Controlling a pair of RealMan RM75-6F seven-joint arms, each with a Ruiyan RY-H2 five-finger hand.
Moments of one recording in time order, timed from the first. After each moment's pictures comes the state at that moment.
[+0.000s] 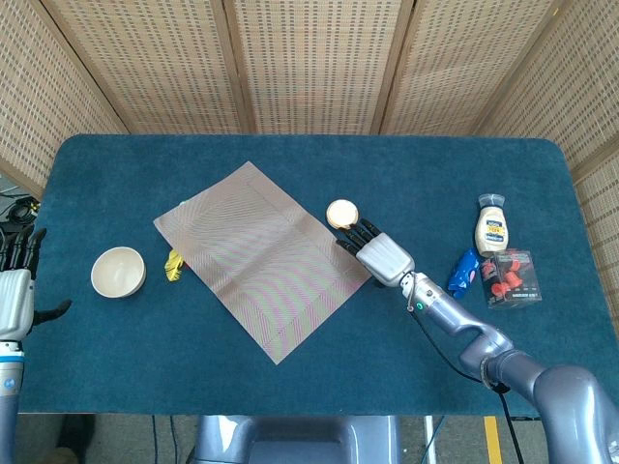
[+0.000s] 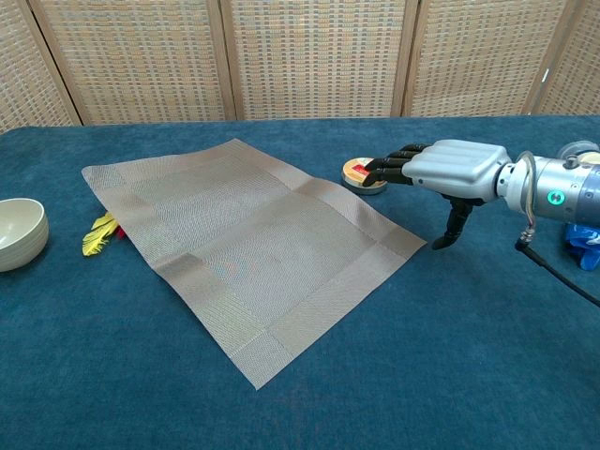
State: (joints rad) left arm -0.27 -1.10 -0.11 -1.85 1.14 1.50 0.36; right arm 0.85 -1.72 0.07 -0.74 -1.73 0.89 0.21
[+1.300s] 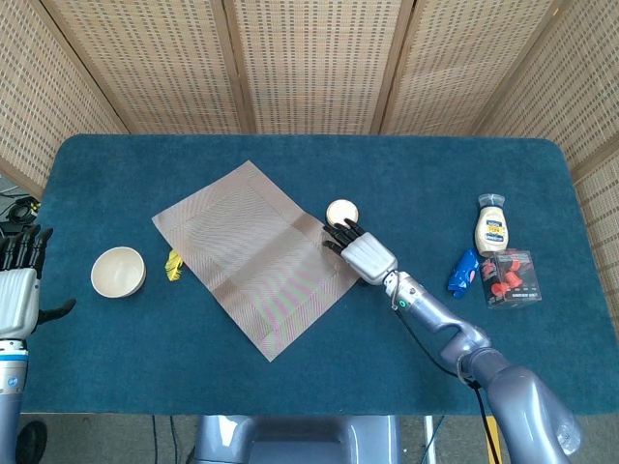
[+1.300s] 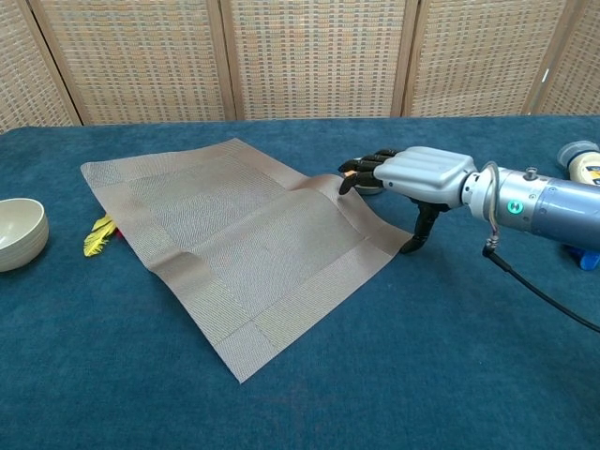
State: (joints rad) left arm -0.25 -1.11 -0.14 -1.84 1.17 1.46 0.36; right arm 0.91 -1.88 -0.01 -0.52 -1.69 0.97 0.37
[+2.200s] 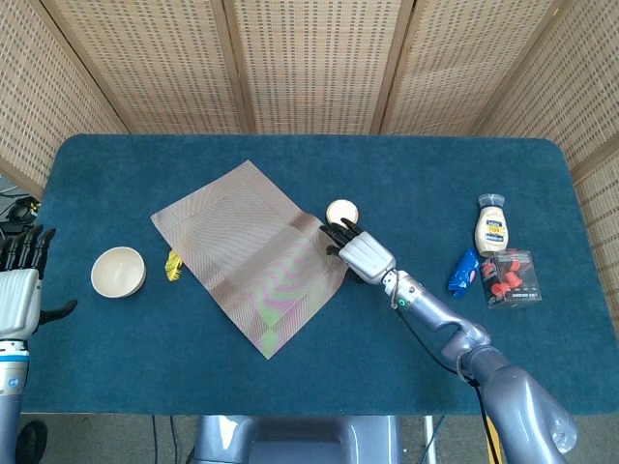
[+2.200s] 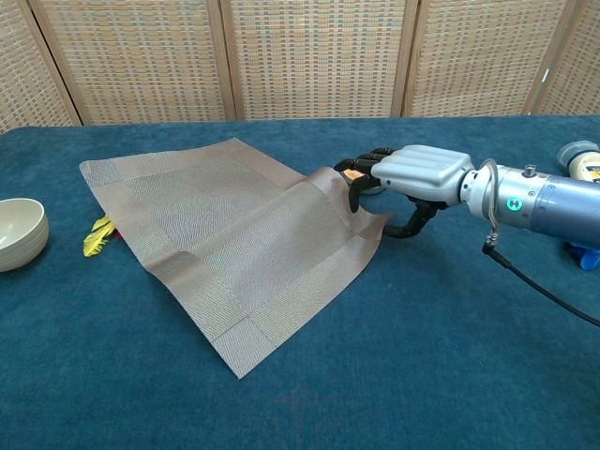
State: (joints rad) left arm -0.24 -1.11 -0.14 -1.84 1.19 1.45 0.36; right arm 0.93 -1.90 -0.05 -0.47 -1.69 0.99 0.43
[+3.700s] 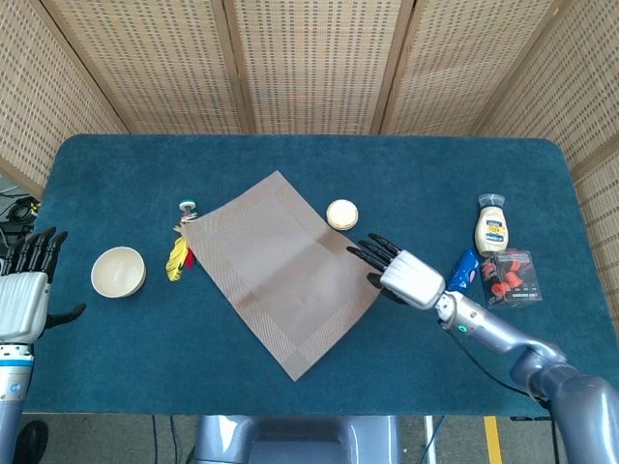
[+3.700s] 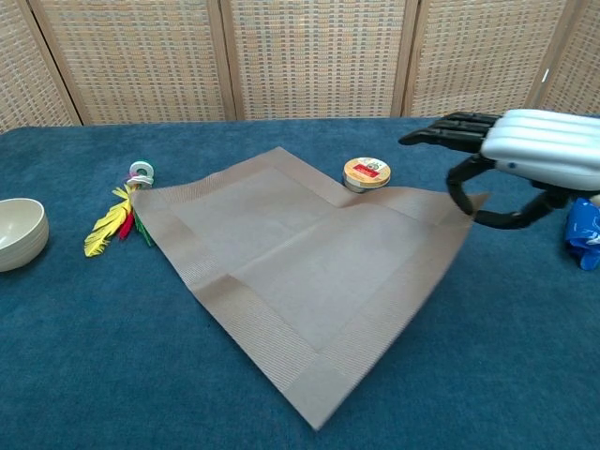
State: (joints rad) left arm -0.23 -1.08 -0.13 -1.87 1.26 1.44 0.33; right arm 0.75 -1.57 -0.20 -0.72 -1.83 1.45 0.37
